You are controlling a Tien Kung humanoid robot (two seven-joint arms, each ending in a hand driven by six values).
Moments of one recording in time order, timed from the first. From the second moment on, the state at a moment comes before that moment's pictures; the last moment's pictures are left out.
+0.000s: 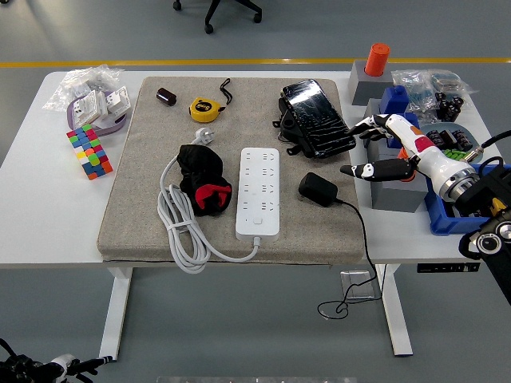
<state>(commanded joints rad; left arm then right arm) -0.33 0.25 -0.03 -0.42 0.47 0.13 0.20 0.32 -0.22 1.29 1.50 -1.75 0.17 -0.15</state>
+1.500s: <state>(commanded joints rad) -0.31 0.24 -0.02 -0.42 0.49 0.11 0.21 0.29 -0.22 1.32 1.51 -1.75 0.18 -0.16</state>
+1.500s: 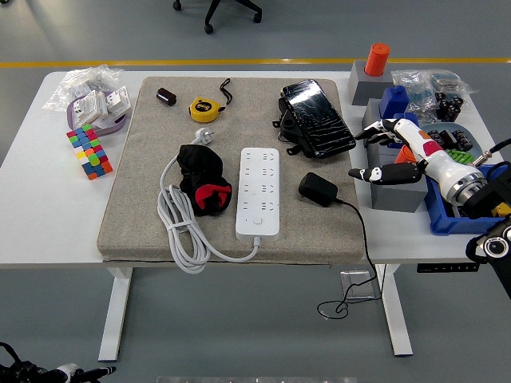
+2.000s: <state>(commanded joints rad) -0.31 0.24 -0.02 -0.42 0.48 0.11 0.21 0.29 -0.22 1.32 1.51 -1.75 0.19 -0.16</state>
